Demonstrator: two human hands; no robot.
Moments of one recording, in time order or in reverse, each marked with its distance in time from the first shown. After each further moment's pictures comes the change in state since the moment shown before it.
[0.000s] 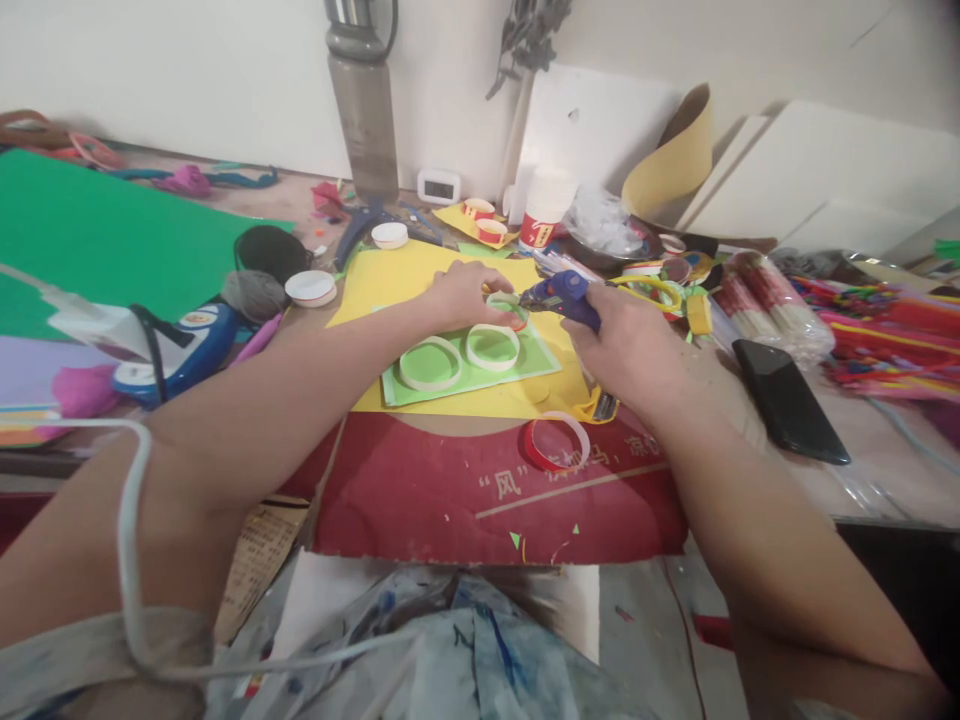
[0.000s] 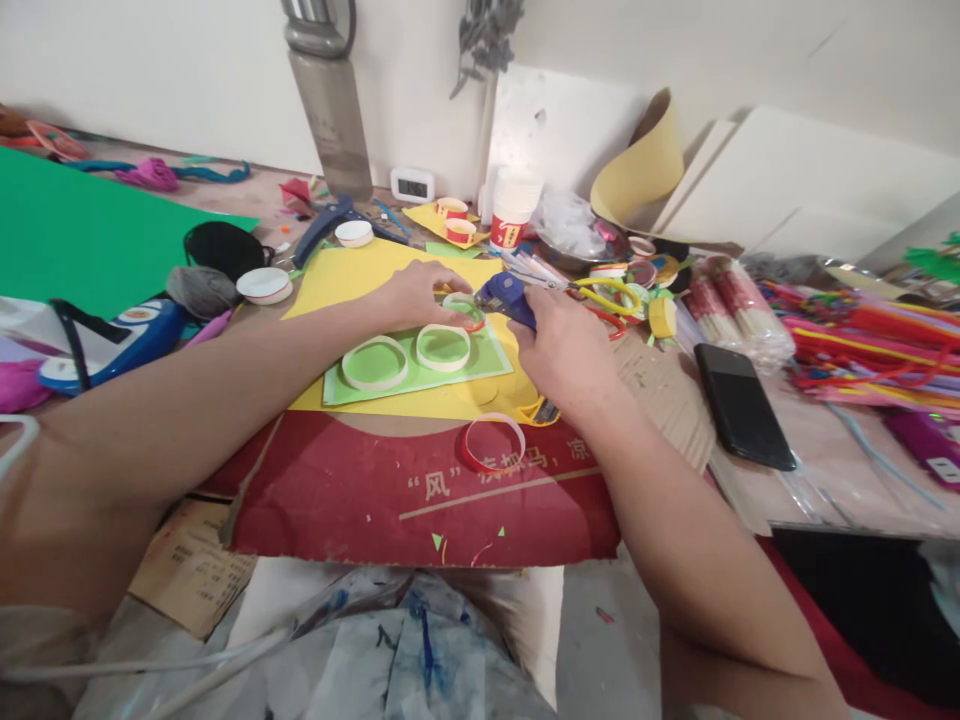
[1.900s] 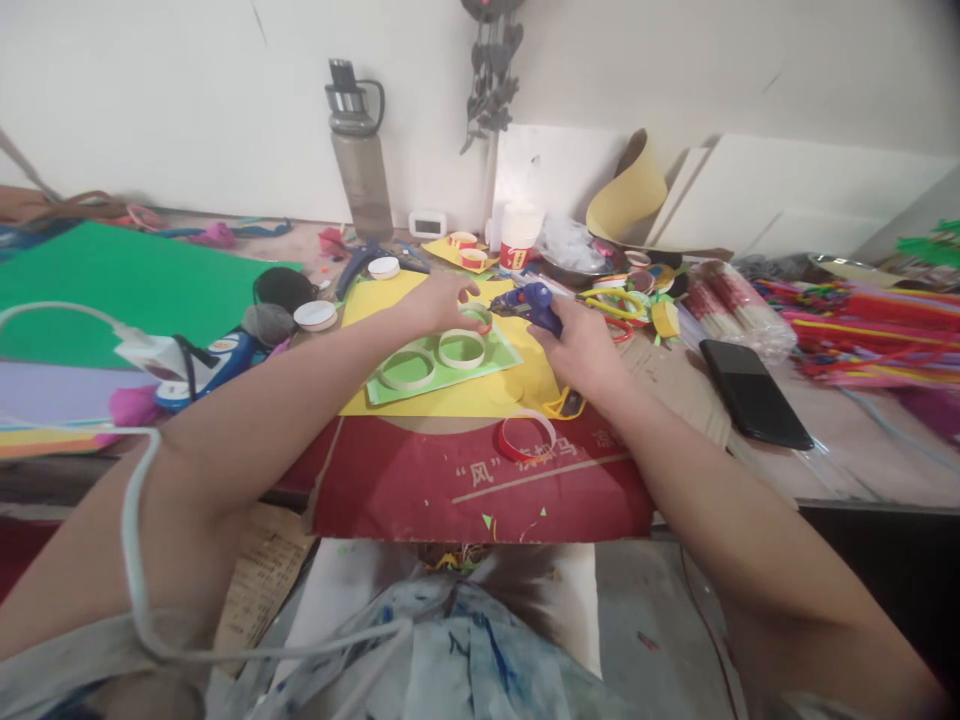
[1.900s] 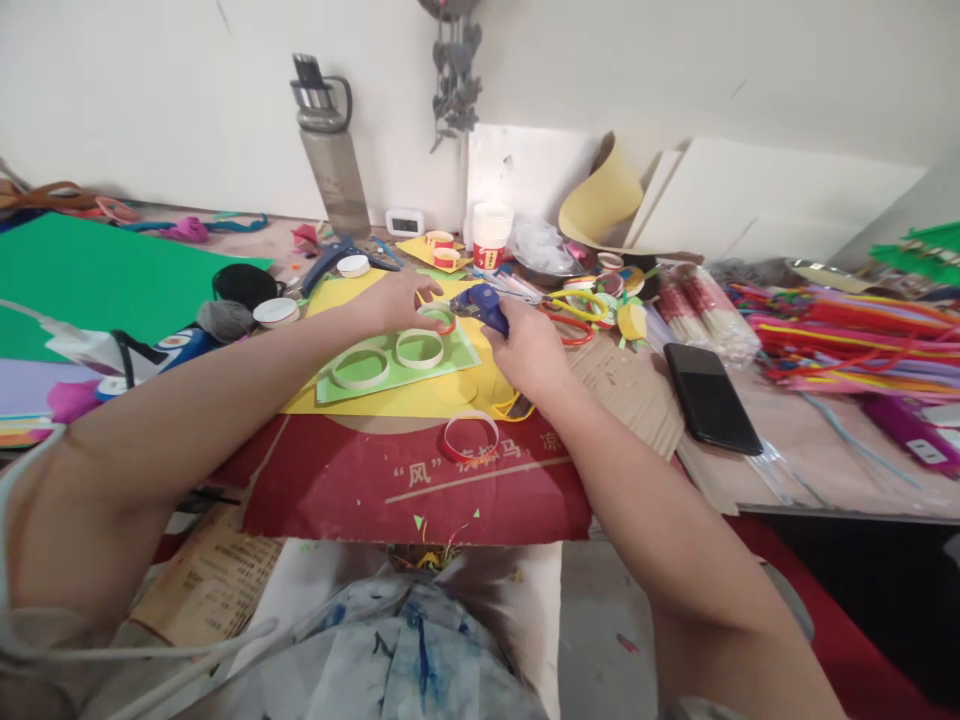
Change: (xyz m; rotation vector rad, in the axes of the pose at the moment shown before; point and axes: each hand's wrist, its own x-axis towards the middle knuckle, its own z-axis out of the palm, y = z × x) left_hand 0.003 0.002 -0.022 0.120 0.006 -0.031; right_hand 0.011 0.009 0.015 0.278 0.040 0.019
